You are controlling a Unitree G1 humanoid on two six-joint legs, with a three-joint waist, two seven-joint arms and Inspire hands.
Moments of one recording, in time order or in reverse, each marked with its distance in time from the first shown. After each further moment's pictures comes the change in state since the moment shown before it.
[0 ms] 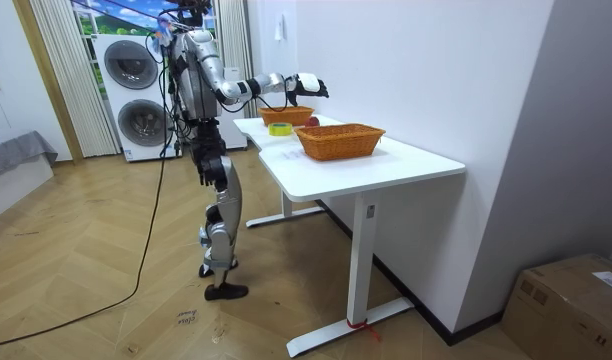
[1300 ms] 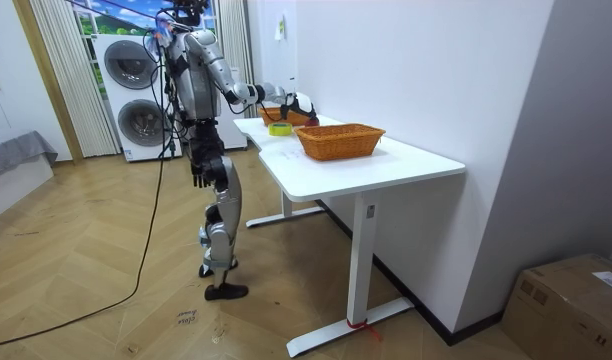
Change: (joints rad) left arm -0.033 -0.013 -0.088 -0.040 0.087 0.085 -0.027; right arm -0.093 0.077 0.127 0.203 0.076 0.067 -0.062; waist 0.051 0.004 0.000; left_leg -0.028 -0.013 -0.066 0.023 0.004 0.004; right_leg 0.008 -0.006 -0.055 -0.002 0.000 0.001
